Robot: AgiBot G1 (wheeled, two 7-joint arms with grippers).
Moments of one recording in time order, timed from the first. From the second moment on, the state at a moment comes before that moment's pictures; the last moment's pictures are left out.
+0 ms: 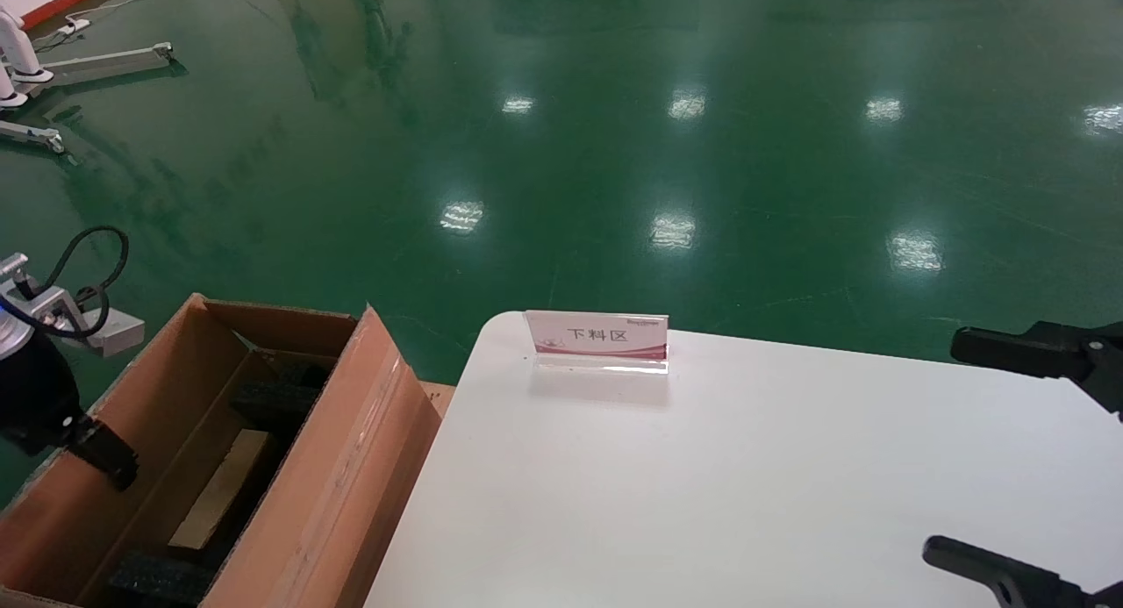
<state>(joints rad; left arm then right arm) -2.09 0.77 2.49 -0.18 1.01 1.37 -0.87 1.07 -0.61 -0.28 1.28 -0.73 -1.50 0.19</state>
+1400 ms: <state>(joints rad) -2.31 0.35 2.14 -0.48 0.61 1.55 0.13 1.07 -0.61 -0.28 1.28 -0.73 -1.50 0.19</state>
